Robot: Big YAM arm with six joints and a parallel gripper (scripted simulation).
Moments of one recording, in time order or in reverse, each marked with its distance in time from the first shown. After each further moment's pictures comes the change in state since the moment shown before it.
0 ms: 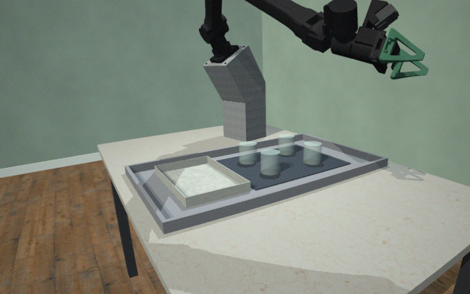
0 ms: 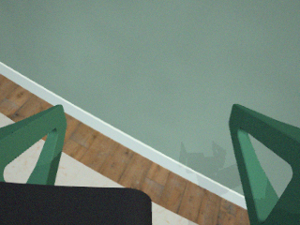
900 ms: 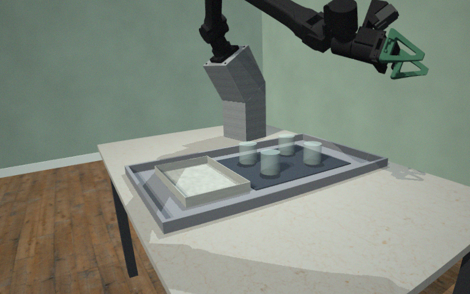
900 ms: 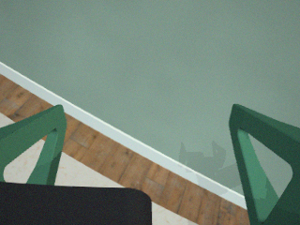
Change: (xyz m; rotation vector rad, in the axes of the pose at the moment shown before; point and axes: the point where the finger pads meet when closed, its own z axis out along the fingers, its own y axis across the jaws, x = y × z) arm 0.000 0.000 0.000 0.000 0.000 0.000
